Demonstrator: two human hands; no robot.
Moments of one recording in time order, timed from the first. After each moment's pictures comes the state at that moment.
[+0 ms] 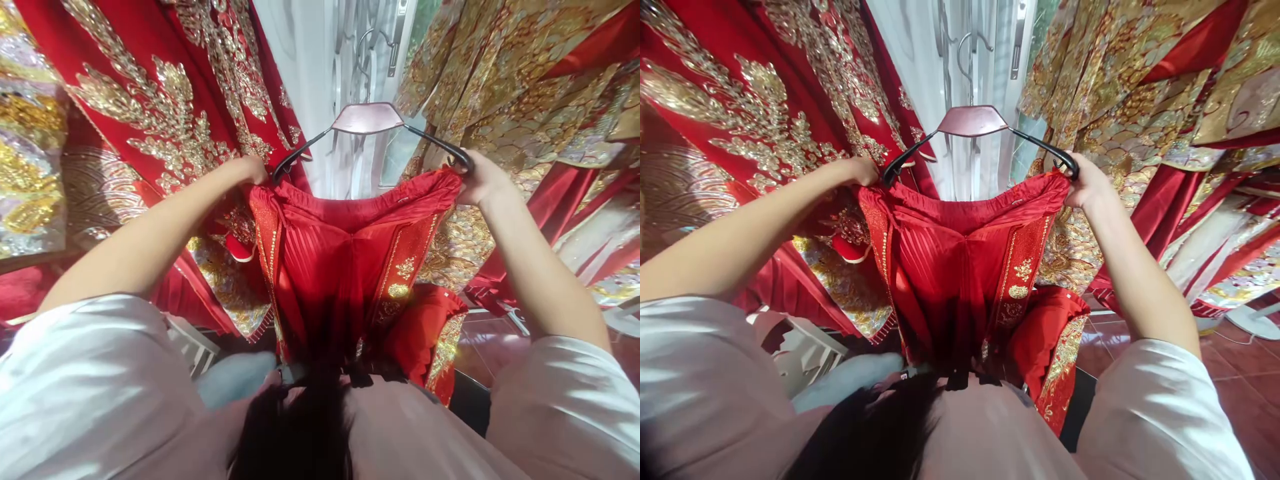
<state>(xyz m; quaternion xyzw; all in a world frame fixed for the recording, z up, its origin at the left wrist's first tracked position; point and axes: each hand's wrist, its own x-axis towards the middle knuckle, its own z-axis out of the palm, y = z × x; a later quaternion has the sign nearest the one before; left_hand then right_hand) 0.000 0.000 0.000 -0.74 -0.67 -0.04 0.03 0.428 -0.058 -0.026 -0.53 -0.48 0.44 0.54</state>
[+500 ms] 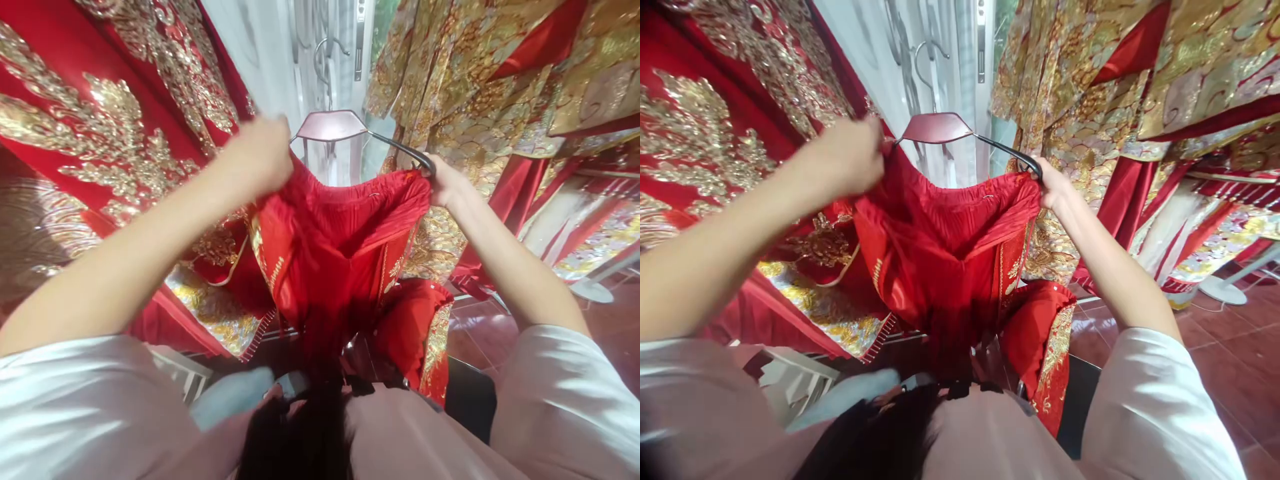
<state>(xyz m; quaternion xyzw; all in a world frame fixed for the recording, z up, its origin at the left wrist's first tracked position) 0.106 -0.130 0.051 -0.77 -0.60 -0.13 0.18 0.425 -0.055 -0.045 -0.49 -0.47 0.45 0.59</state>
